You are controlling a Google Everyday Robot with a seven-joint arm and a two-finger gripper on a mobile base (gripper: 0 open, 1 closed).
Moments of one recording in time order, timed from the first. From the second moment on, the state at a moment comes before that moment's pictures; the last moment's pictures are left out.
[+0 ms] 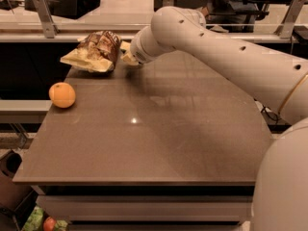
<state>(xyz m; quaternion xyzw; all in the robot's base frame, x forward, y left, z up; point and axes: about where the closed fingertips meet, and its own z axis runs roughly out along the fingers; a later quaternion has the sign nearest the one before) 0.746 0.078 0.869 -0.52 0.72 0.07 0.44</state>
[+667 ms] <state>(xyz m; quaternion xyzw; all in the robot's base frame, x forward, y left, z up) 0.745 0.081 0.868 -0.53 0.72 0.07 0.44</state>
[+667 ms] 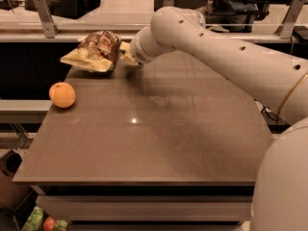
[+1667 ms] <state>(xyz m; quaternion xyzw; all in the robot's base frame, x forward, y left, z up) 0.744 0.086 0.864 -0.53 0.72 0.08 0.44</state>
